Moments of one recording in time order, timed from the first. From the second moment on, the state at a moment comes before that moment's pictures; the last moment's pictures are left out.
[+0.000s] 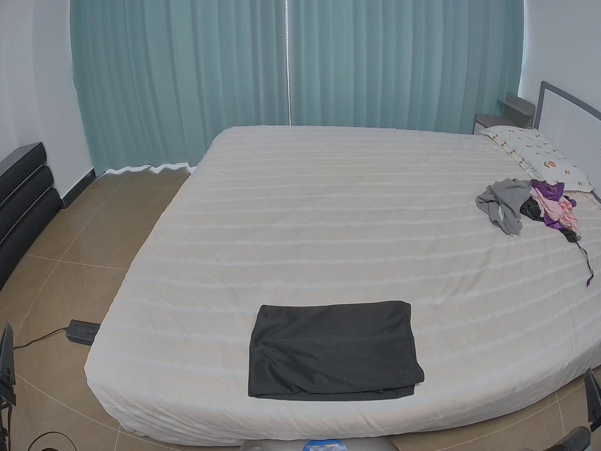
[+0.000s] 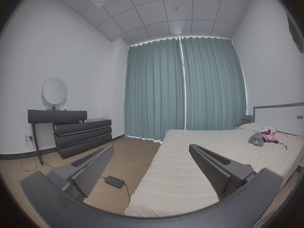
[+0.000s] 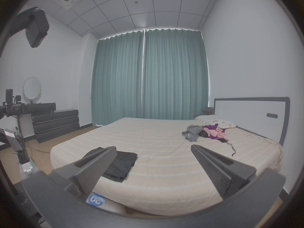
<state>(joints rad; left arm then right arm) -0.17 0.23 -0.21 -0.11 0.45 0.00 0.02 0.08 -0.31 0.25 0.05 -0.05</state>
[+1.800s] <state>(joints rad) 0.00 0.01 -0.02 -0.03 -0.02 0.00 0.00 0.01 -0.05 0.07 0.14 -0.05</state>
